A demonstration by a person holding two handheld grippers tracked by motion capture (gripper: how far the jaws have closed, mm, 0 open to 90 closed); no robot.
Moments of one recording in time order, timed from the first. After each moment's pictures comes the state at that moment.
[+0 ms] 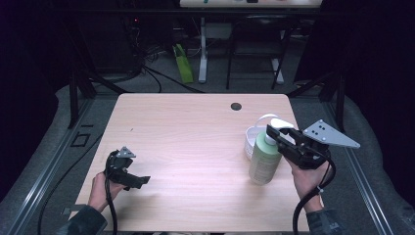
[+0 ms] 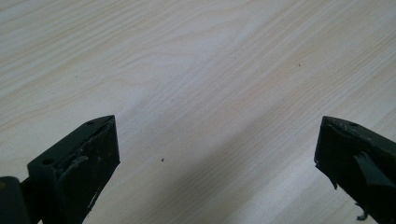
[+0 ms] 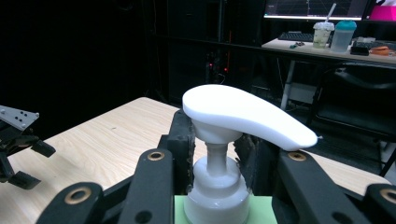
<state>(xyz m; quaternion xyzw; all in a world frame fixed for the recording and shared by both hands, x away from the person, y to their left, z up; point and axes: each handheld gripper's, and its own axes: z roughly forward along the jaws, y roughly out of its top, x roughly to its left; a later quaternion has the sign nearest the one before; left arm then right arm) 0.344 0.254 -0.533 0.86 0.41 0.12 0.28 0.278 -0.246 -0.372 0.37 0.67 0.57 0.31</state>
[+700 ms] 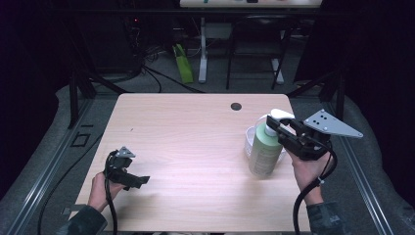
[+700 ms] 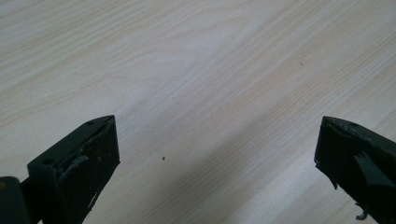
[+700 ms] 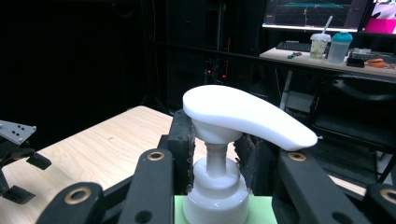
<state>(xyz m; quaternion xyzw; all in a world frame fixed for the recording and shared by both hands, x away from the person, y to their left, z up) 0.345 0.257 -0.534 0.85 0.42 0.11 0.29 0.287 -0.243 -0.351 0.36 0.66 0.57 0.32</state>
